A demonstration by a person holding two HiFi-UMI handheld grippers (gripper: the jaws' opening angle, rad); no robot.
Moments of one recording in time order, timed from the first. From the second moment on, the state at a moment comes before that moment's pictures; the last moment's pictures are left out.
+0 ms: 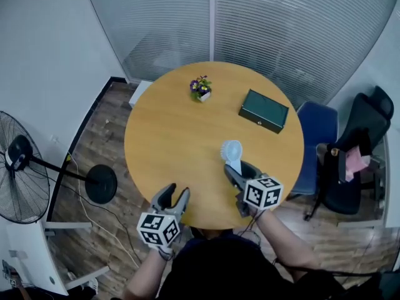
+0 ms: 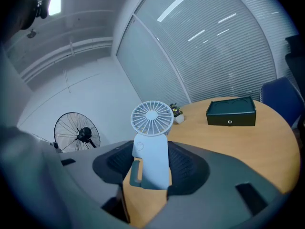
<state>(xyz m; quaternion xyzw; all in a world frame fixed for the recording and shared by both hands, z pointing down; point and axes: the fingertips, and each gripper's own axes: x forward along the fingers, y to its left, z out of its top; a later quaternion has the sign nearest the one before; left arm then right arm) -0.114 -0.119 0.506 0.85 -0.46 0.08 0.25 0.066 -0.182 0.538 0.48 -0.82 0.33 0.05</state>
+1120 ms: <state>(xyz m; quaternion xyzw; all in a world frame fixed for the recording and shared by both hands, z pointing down) -0.126 -0.124 0.476 0.84 -0.49 0.05 0.23 0.062 -0.173 0.328 0.37 -0.87 0.28 -0.20</state>
